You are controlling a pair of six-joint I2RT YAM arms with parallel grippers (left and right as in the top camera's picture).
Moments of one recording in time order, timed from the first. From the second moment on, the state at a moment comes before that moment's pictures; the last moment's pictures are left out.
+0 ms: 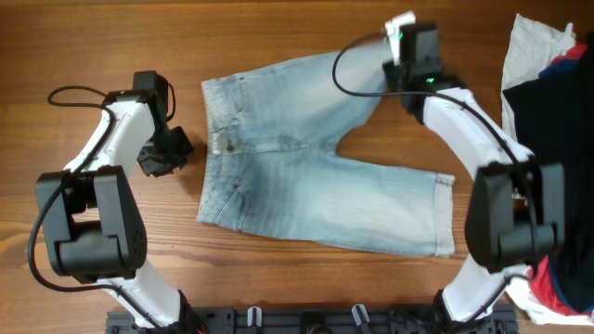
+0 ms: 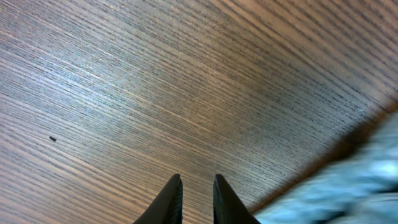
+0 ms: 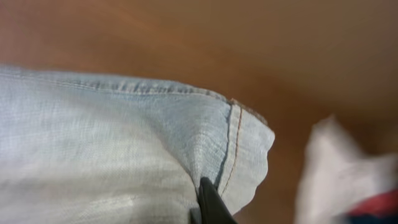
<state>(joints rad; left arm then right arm) 0.07 1.89 1.25 -0.98 -0.06 -0.45 0.17 1.89 1.37 -0.13 0.36 -0.42</state>
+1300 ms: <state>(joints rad) -0.30 2.03 1.33 -0.50 0.07 -0.30 -0.08 1.86 1.40 -0.83 -0.04 0.31</state>
